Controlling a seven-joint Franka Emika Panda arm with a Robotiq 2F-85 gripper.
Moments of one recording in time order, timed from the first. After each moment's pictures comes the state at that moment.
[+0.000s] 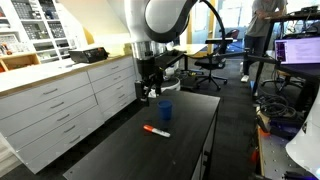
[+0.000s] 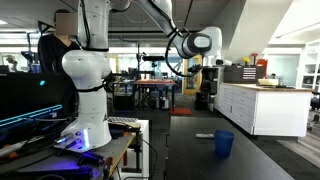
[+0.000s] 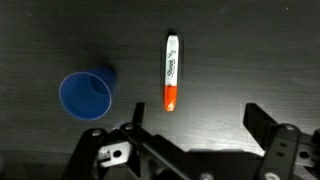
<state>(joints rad) 0.11 0.09 0.11 -2.21 -0.05 2.31 0.24</state>
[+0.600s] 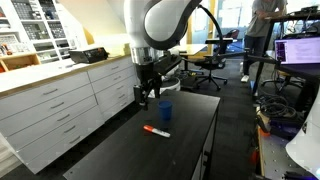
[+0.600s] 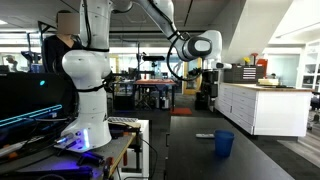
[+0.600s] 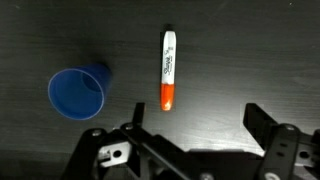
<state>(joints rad) 0.11 0.12 0.11 -2.21 -0.06 2.36 0.24</state>
